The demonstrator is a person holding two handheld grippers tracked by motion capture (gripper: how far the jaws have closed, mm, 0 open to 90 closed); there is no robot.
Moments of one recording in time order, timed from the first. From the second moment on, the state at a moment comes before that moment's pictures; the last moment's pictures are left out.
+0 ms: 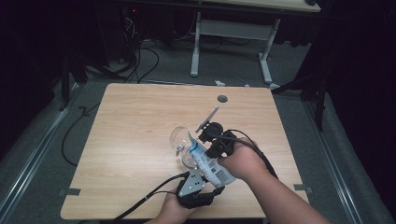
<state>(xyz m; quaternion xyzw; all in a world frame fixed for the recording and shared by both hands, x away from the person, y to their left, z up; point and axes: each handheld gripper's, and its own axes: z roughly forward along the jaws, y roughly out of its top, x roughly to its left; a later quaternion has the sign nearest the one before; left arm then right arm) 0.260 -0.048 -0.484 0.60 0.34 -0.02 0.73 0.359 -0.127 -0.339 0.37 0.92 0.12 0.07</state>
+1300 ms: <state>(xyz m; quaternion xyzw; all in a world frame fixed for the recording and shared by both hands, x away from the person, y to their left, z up) 0.259 -0.046 -0.479 0.59 0.33 -0.03 0.73 0.359 -0.124 -0.334 0.36 0.92 0.11 0.07</state>
